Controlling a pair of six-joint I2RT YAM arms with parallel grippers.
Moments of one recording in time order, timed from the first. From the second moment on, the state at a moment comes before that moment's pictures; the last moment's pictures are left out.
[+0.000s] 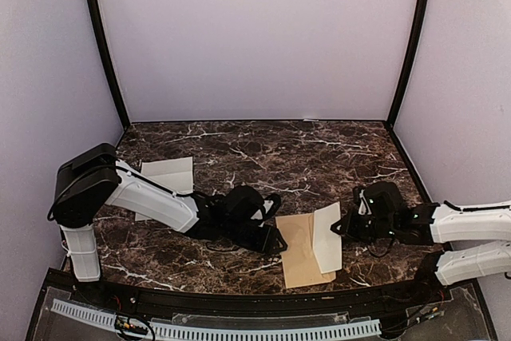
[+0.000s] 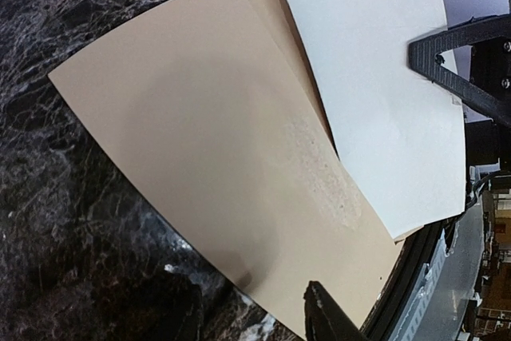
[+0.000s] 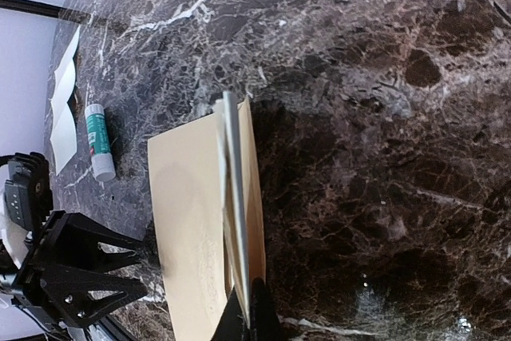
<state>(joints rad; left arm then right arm) -1.11 1.93 1.02 0.12 0.25 -0.72 0.78 1.04 0.34 -0.07 -0.04 1.00</state>
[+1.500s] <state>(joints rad) -1.10 1.99 1.02 0.22 0.30 -0.76 0.78 1.28 0.38 0.05 -0.21 0.96</state>
